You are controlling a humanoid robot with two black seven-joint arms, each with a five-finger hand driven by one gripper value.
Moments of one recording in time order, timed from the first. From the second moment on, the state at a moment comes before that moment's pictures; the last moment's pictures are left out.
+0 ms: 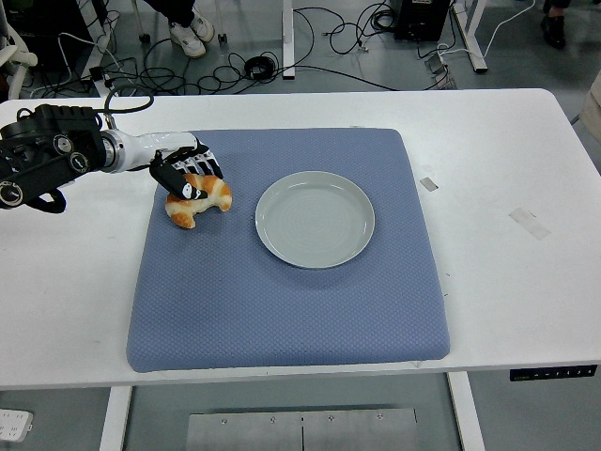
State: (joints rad) left arm -1.29 0.41 0.16 -0.80 0.78 -0.27 -0.08; right arm -0.09 0.00 0.10 0.06 -0.10 -0.10 0.22
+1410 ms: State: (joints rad) left arm -1.29 0.44 0.04 -0.74 0.56 -0.27 -0.08; right arm -0.09 0.00 0.10 0.06 -0.10 -0.10 0.22
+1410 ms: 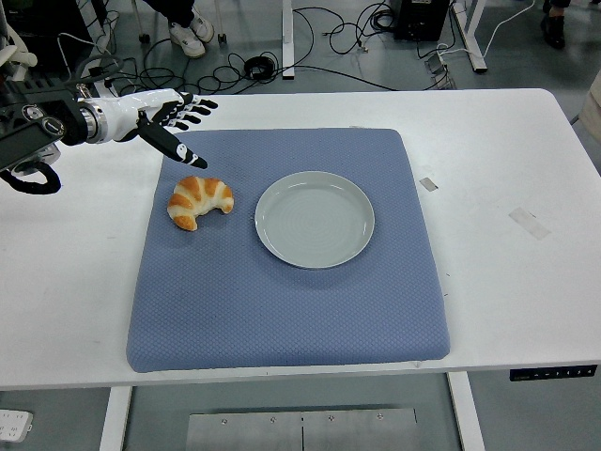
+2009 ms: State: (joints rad) left arm -1.29 0.45 -0.08 -0.55 0.38 -0.27 -0.08; right arm -0.09 0.00 0.10 0.06 -0.10 -0.10 0.22
